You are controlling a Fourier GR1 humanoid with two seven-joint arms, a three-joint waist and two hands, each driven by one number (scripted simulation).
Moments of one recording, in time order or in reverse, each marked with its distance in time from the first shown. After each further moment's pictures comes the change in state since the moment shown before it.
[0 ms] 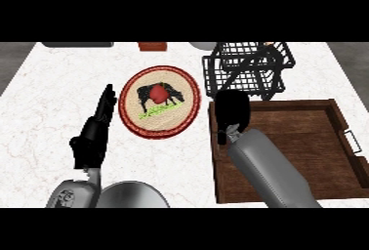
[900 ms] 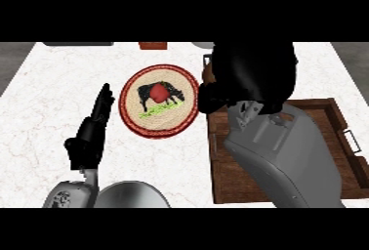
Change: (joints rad) left arm 0.009 0.004 0.011 -0.023 -0.001 -0.010 0.006; right arm -0.315 0.055 -0.187 -0.535 -0.024 0.300 0.250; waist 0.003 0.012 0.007
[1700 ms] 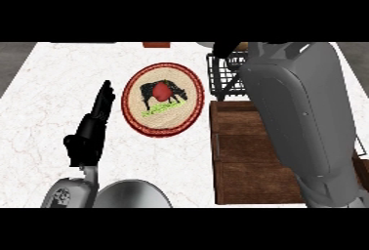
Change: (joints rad) left arm -0.021 -0.001 0.010 -0.001 0.000 -0.022 0.006; right arm -0.193 -0.047 -0.230 0.295 0.020 -0.097 -0.036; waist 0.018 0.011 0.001
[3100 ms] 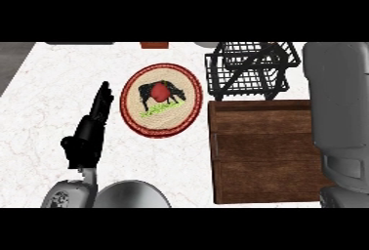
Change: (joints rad) left arm 0.016 -0.014 0.011 -0.024 -0.017 -0.006 0.015; right arm 0.073 -0.095 -0.336 0.194 -0.116 -0.558 -0.142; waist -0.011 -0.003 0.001
